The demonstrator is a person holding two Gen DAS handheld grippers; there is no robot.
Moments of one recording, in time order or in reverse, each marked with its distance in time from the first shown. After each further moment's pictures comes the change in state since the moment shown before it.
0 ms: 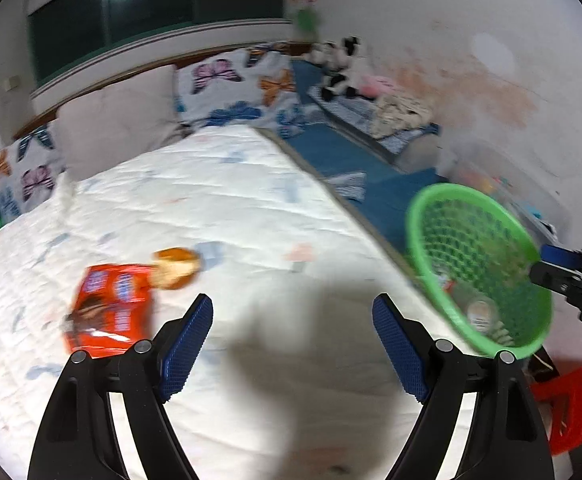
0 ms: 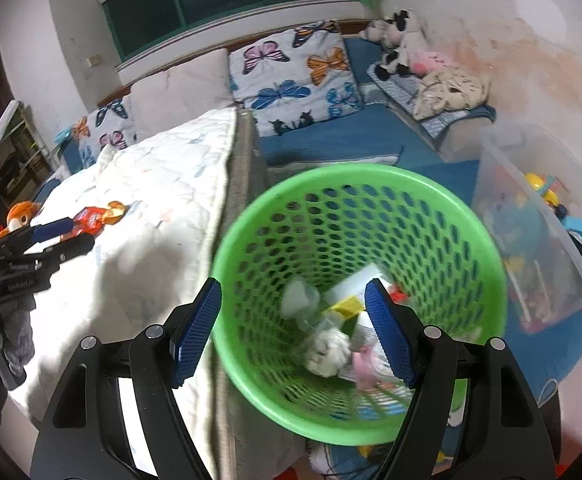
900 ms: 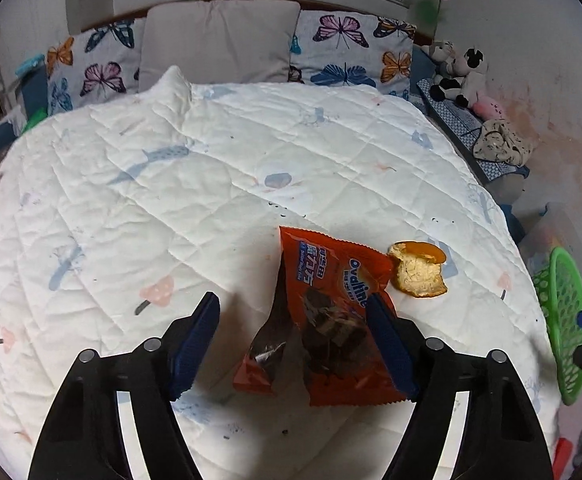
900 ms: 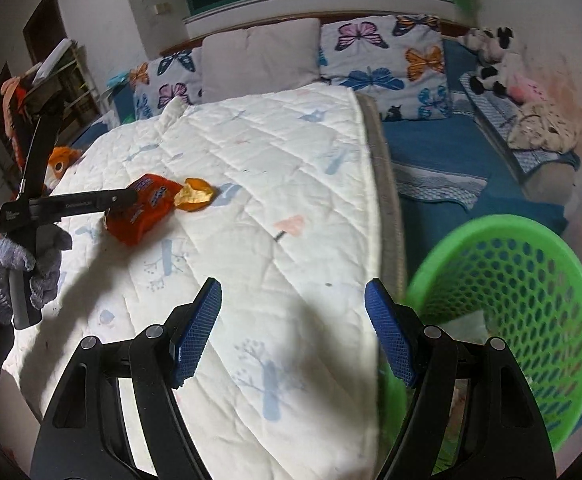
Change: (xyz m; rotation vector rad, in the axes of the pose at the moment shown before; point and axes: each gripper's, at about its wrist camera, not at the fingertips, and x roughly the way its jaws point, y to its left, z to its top) left arm 0.056 0.189 -0.010 -0.314 0.156 0.061; right arm 0.081 0.129 0.035 -0.204 0.089 0.144
